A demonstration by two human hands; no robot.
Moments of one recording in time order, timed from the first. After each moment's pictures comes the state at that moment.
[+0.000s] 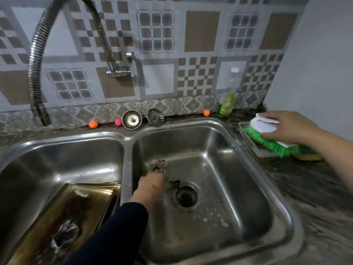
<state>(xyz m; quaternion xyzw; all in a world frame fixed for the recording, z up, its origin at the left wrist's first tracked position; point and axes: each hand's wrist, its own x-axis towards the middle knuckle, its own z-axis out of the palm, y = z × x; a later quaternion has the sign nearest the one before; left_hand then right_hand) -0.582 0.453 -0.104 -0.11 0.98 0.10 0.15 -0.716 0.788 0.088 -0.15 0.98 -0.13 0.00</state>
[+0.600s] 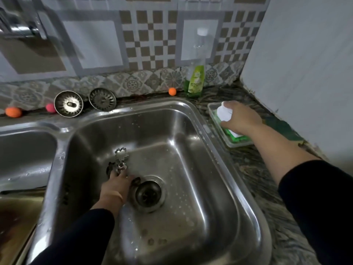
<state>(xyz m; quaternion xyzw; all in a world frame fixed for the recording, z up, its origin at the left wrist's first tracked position) -0.630 0.485 -0.173 -0.13 0.97 0.01 0.22 -0.822 0.797 -0.014 -0.09 0.98 -0.15 0.04</state>
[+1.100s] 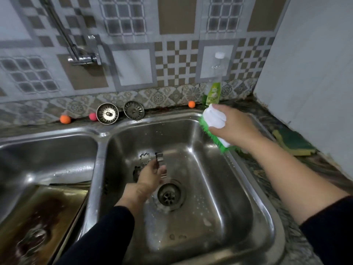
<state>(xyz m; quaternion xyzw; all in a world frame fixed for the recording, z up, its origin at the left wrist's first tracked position) -0.623 0.516 -0.117 -0.25 0.79 0.55 -0.02 -0.726 0.735 0.044 -0.19 0.95 -0.25 -0.03</state>
